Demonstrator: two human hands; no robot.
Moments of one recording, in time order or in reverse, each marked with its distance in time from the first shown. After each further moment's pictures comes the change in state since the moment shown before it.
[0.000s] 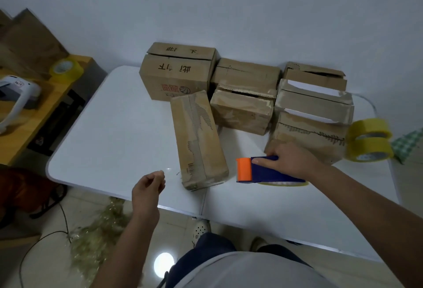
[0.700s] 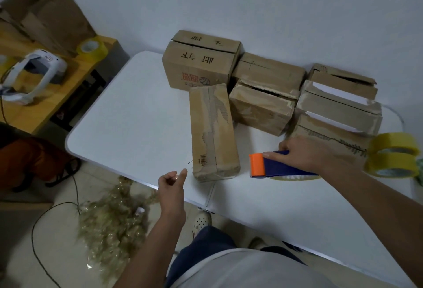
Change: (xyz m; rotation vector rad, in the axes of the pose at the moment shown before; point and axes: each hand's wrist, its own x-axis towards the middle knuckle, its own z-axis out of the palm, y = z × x) left_hand -0.028 -0.034 0.025 -0.126 0.136 -0.131; right_hand 0.029 0.004 -0.007 -0.234 -0.052 -0.086
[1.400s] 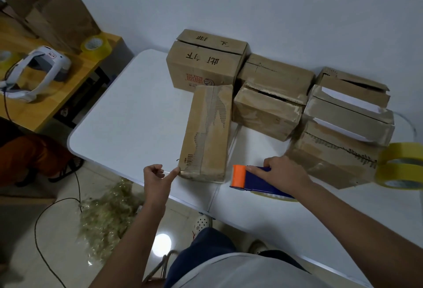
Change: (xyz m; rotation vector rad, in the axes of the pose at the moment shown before) left_hand 0.044 0.029 -0.021 0.264 -0.071 0.148; right_hand 0.013 -0.049 0.038 0.180 -0.019 0.148
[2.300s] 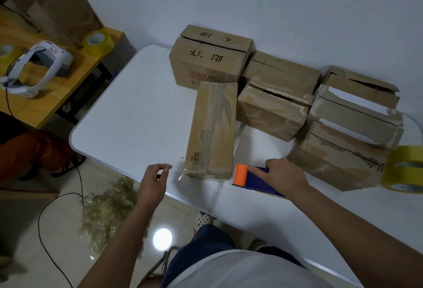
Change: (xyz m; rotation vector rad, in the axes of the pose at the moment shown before) left_hand 0.026 -0.020 -0.023 0.392 -0.109 0.255; right_hand 0.012 -0.004 0.017 -0.107 0.045 0.081
